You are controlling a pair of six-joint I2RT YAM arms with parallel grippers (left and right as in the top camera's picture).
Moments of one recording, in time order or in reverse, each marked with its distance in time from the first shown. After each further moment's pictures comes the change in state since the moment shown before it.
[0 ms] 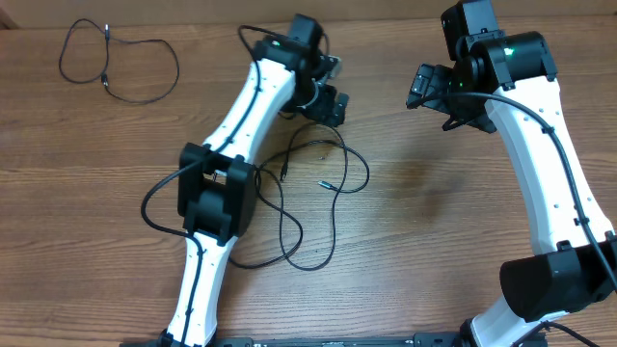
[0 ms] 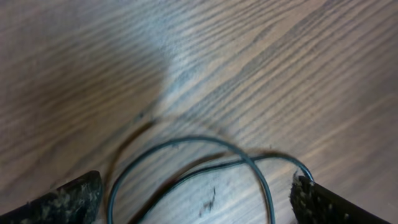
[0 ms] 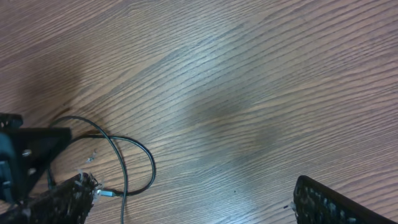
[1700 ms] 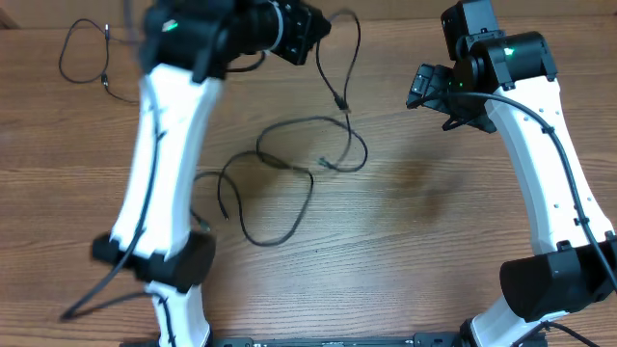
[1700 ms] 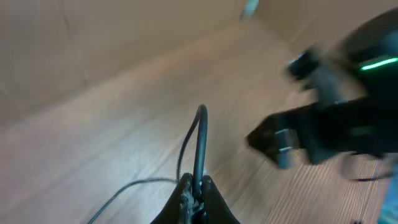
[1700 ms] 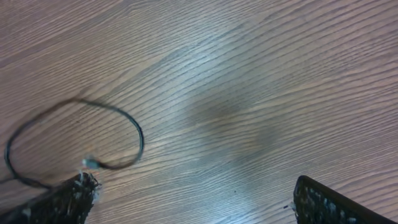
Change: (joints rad) left arm 0.064 -0.420 0.334 -0.108 0.252 0.013; right arm 0.000 0.000 0.000 0.002 -0.001 0.000
